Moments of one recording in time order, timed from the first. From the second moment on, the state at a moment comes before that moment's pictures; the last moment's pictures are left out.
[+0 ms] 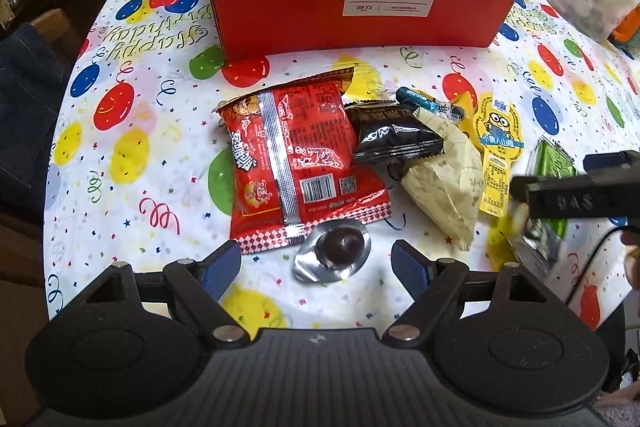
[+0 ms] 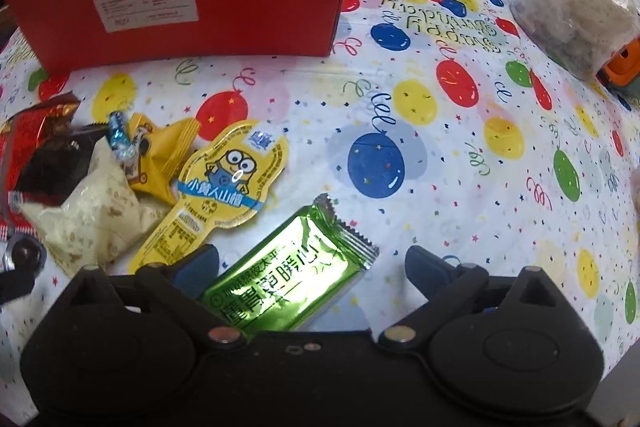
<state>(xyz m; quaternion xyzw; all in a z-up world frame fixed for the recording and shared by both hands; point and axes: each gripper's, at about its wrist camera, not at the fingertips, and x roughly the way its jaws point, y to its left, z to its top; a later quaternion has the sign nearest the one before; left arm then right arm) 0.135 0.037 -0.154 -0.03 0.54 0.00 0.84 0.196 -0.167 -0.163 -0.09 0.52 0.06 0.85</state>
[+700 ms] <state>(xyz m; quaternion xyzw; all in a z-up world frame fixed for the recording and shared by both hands) 0.138 0.036 -0.161 -0.03 0.55 0.01 0.83 0.165 -0.181 -0.153 -0.11 0.51 0.13 0.84</state>
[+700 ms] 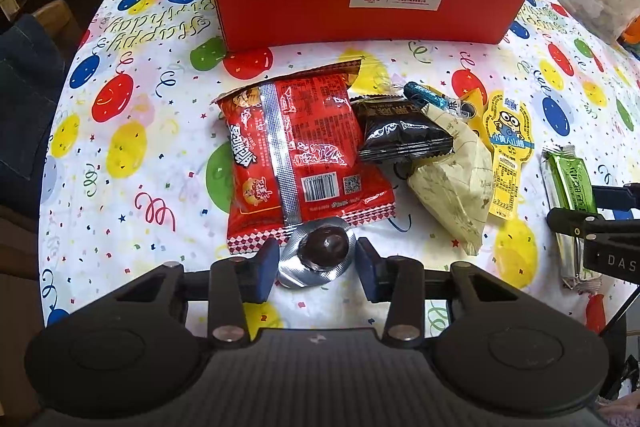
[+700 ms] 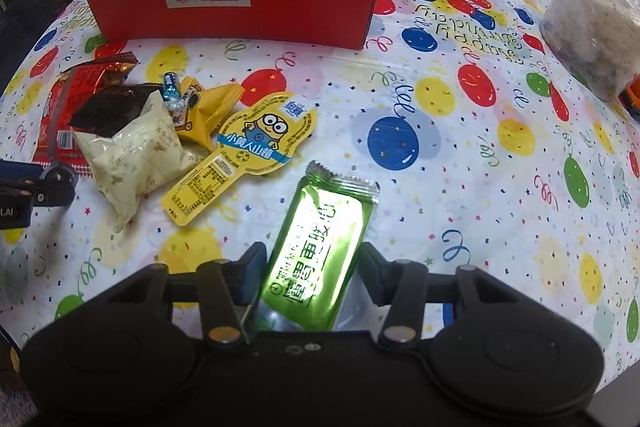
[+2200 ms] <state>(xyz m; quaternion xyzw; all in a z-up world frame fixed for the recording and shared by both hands) 0.145 0.052 -0.083 -0.07 0.47 0.02 0.88 0.176 -0.191 -0.060 -0.05 0.39 0.16 0.91</state>
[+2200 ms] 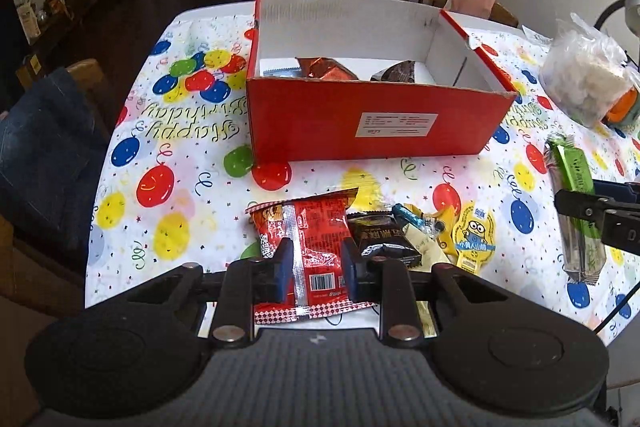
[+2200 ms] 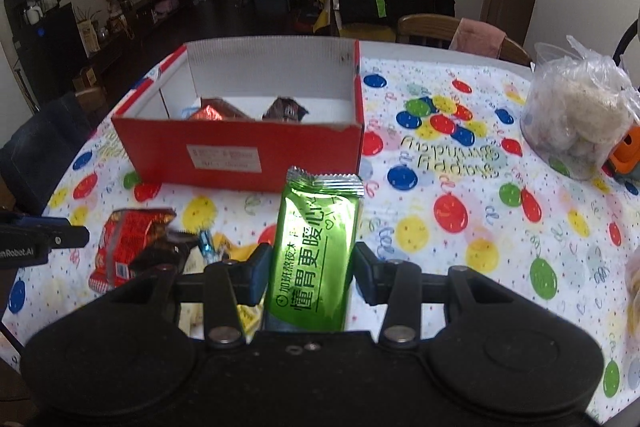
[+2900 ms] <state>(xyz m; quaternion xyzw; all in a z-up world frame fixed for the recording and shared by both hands) 0.121 -0.009 -0.137 0.01 0.56 -0.14 0.82 0.156 -0.202 -0.081 -0.03 0.42 0.15 0.89</state>
